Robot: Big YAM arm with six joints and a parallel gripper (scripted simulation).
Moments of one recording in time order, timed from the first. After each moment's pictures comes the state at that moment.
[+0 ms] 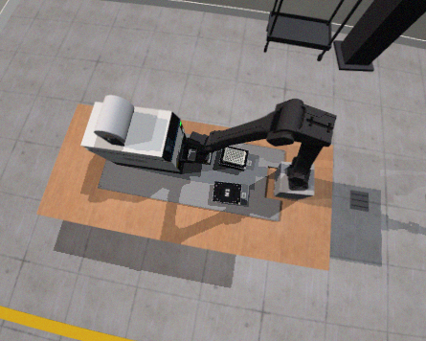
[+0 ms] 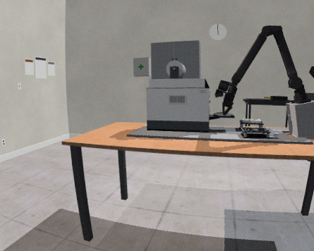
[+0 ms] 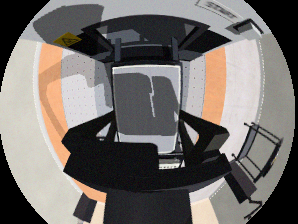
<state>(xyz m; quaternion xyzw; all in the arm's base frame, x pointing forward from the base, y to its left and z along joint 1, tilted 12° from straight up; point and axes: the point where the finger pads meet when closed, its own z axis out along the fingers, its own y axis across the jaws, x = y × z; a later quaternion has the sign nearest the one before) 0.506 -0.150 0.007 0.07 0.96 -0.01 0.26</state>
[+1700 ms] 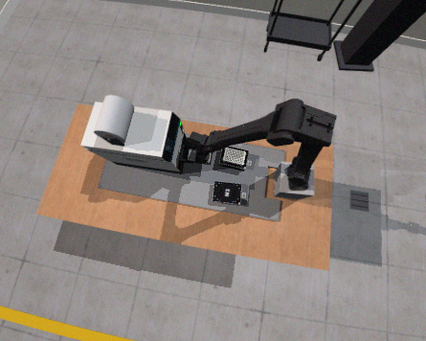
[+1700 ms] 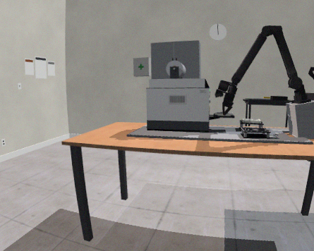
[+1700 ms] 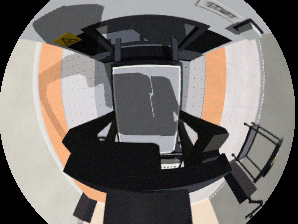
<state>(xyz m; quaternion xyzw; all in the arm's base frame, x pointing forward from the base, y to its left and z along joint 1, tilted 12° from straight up) 0.506 -0.150 0.007 0.07 0.96 -0.01 0.26</state>
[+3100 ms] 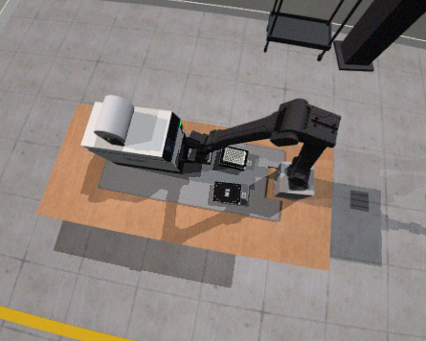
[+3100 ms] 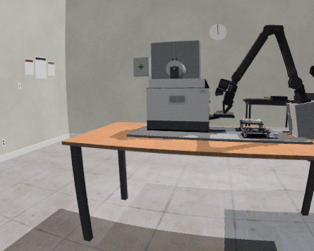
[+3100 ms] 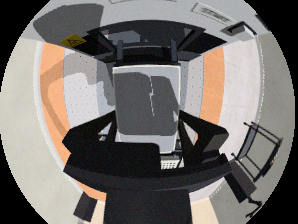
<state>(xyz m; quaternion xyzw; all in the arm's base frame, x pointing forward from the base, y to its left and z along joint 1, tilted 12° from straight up) 0.503 -0.149 0.017 0.07 0.96 -0.01 0.26</state>
